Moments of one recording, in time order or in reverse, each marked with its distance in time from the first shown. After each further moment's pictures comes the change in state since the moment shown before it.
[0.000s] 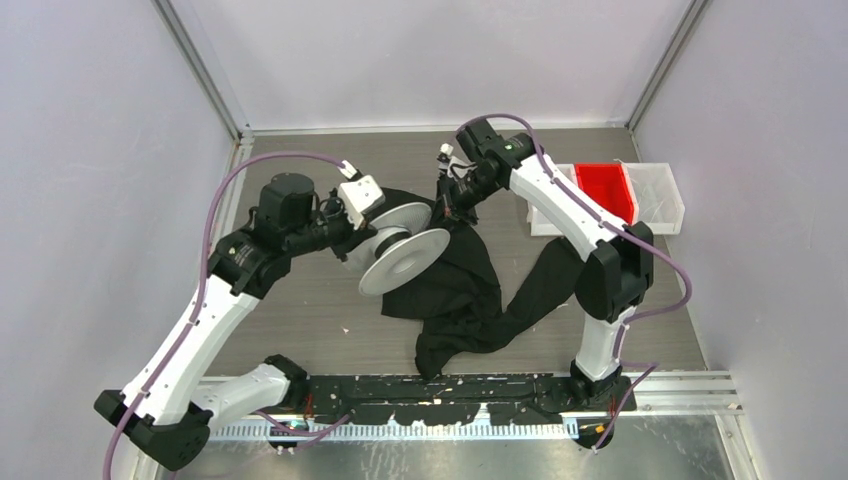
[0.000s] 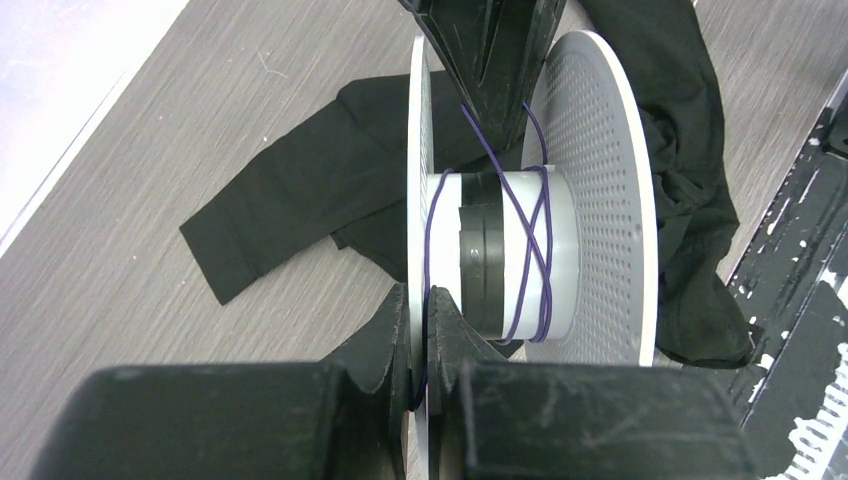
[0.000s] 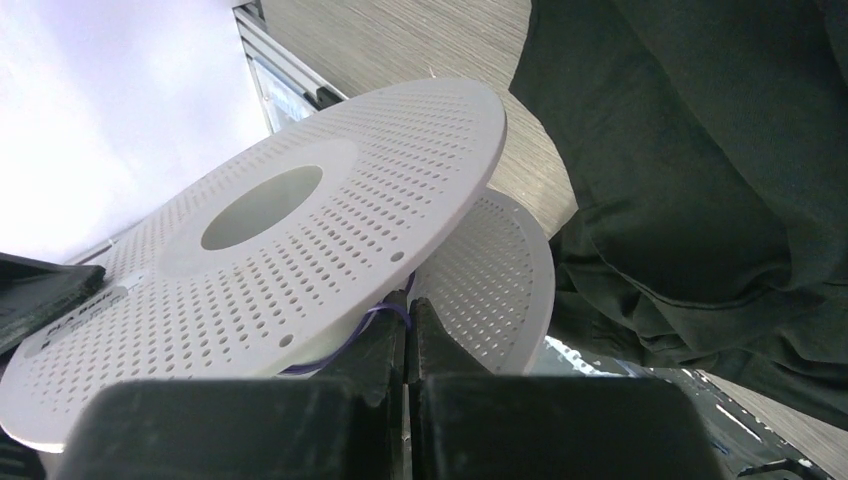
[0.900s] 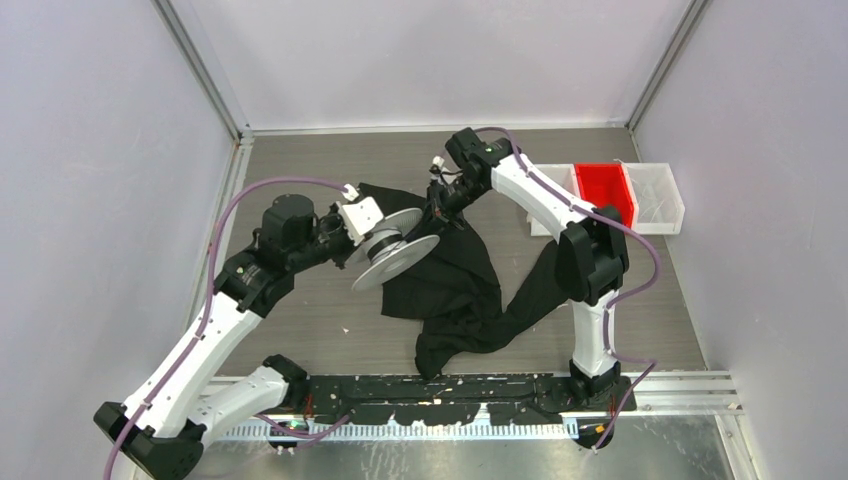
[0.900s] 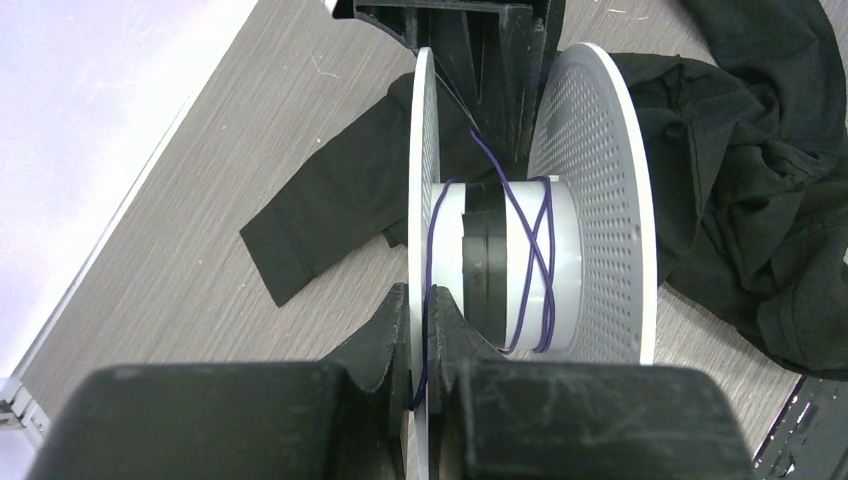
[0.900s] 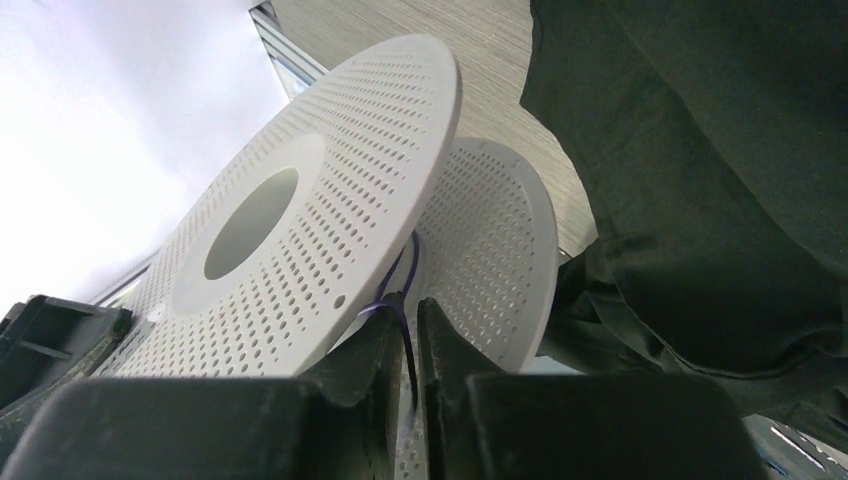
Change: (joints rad) left arm -0.001 -0.103 -0.224 0.182 -0.073 0.130; right arm -0.006 0.170 0.025 0.045 -0.102 0.076
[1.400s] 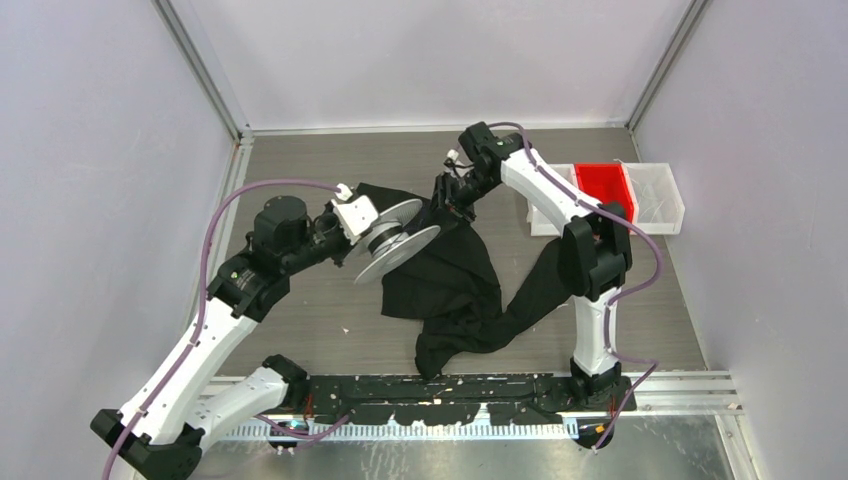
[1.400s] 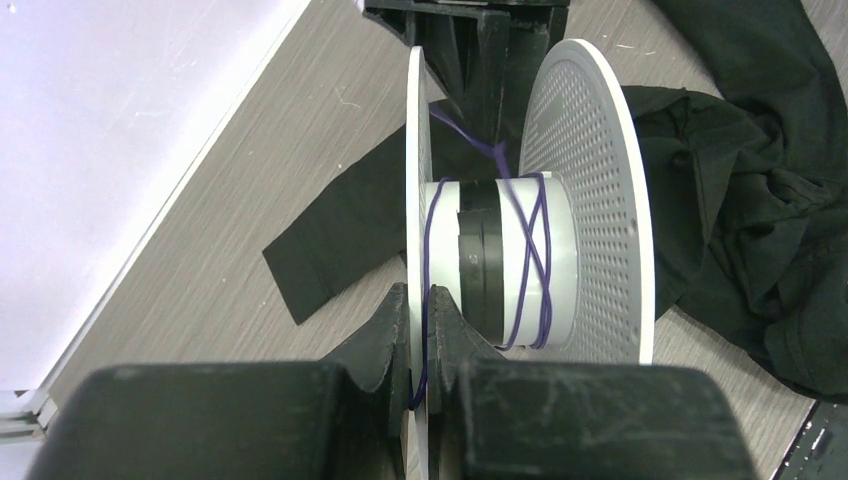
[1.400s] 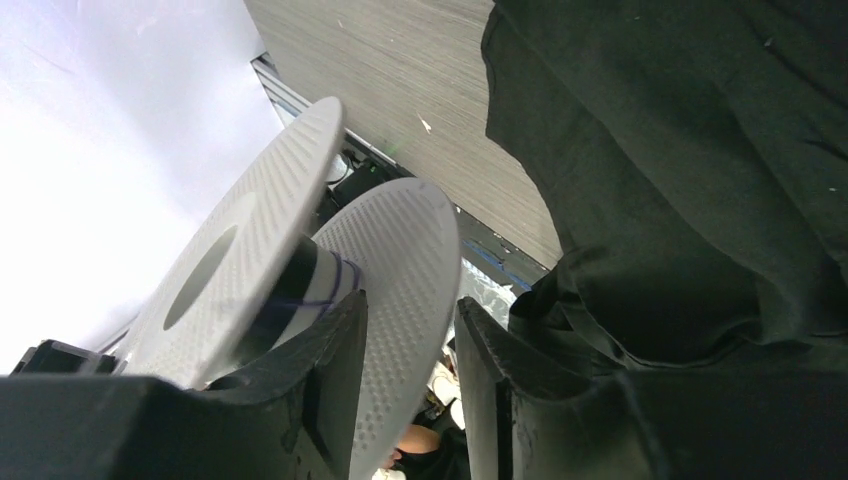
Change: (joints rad) left arm 0.000 -0.031 0.000 0.038 0.006 -0.003; right arm -0.062 0.016 0.011 -0.004 0.039 0.002
